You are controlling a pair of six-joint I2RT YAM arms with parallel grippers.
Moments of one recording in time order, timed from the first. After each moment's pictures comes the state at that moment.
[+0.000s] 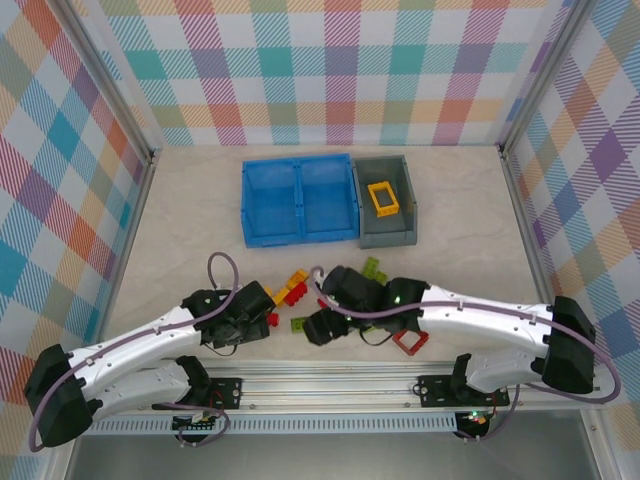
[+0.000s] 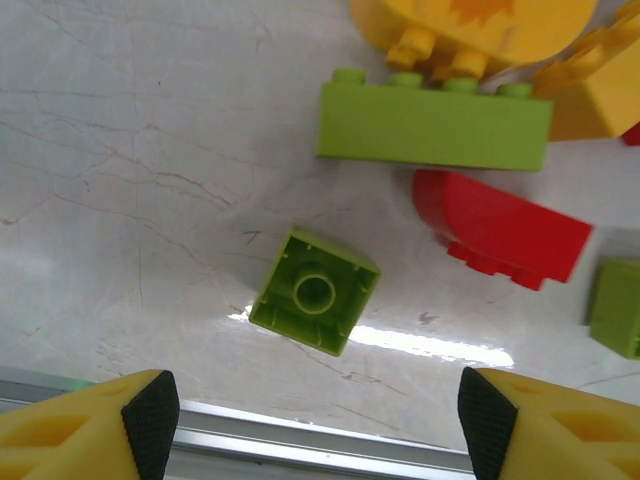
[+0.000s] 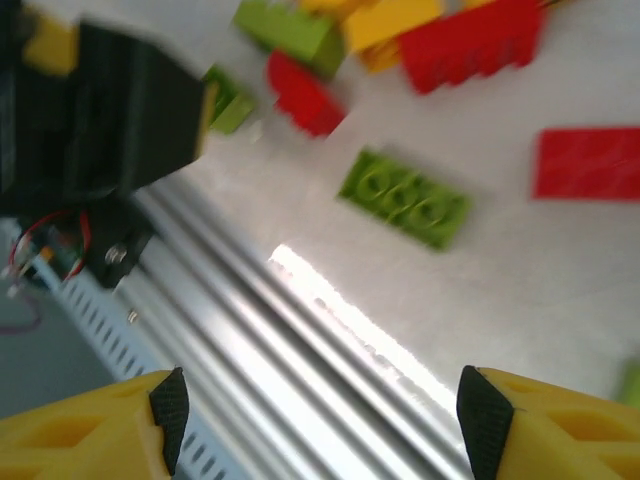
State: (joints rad) left arm -0.88 0.99 0.63 -1.03 -0.21 -1.11; right arm 1.21 1.28 0.96 -0.61 -0.09 0.63
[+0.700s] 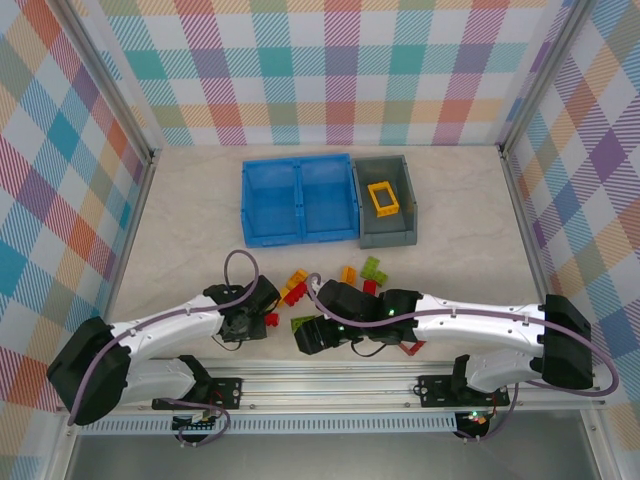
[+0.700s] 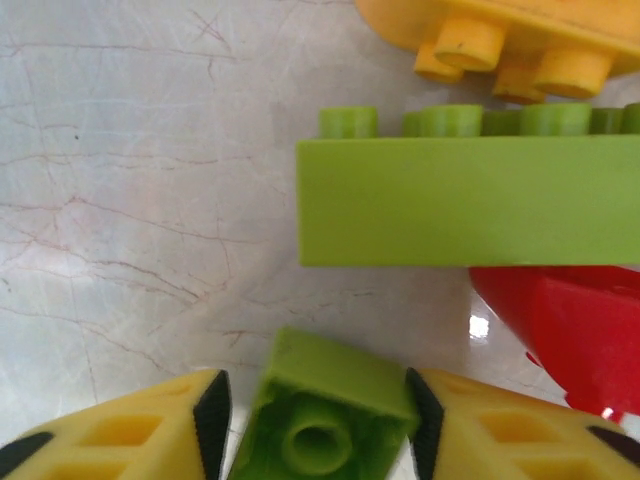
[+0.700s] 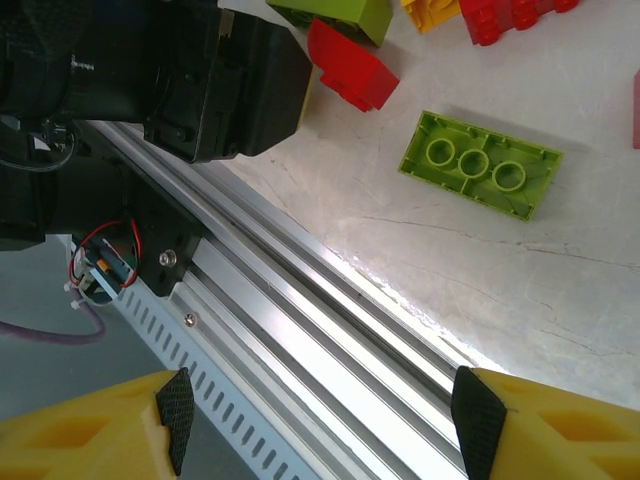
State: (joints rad) left arm -0.77 1.19 0.56 -0.83 -0.19 -0.91; right arm 1.28 1.30 0.94 -0.52 -0.07 0.81
